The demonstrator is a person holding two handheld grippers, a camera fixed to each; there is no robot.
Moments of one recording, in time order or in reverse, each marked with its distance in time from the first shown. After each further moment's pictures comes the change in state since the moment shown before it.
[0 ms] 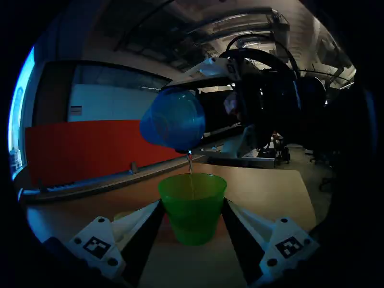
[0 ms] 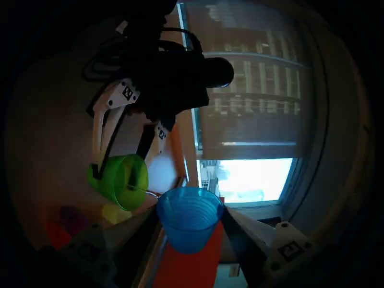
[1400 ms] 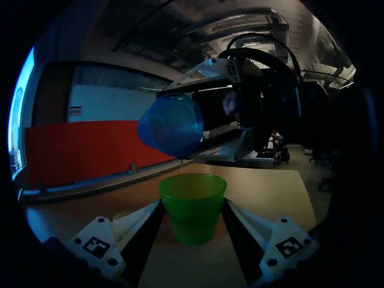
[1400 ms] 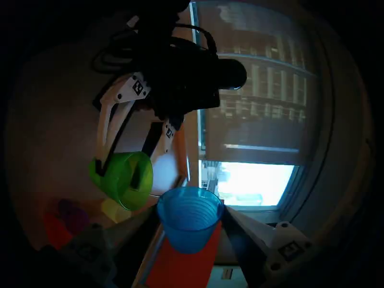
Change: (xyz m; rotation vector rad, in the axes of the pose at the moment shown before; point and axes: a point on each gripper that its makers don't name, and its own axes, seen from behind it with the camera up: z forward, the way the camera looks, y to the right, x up) left arm 0.001 0.002 0.000 -0.005 0.004 0.002; right arm -0.007 -0.005 0.005 0.020 -0.011 -0.065
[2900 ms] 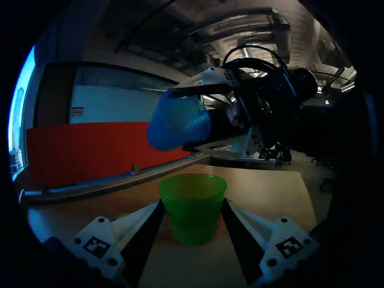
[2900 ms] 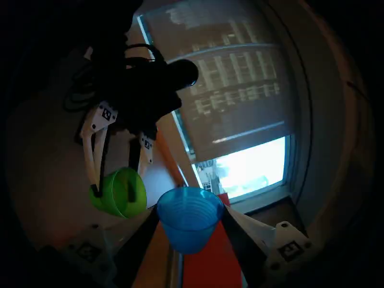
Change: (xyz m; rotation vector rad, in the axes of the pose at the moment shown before) left arm 0.006 -0.005 -0.005 0.017 0.001 0.000; right arm 0.002 0.010 -0.011 -0.092 0.066 0.354
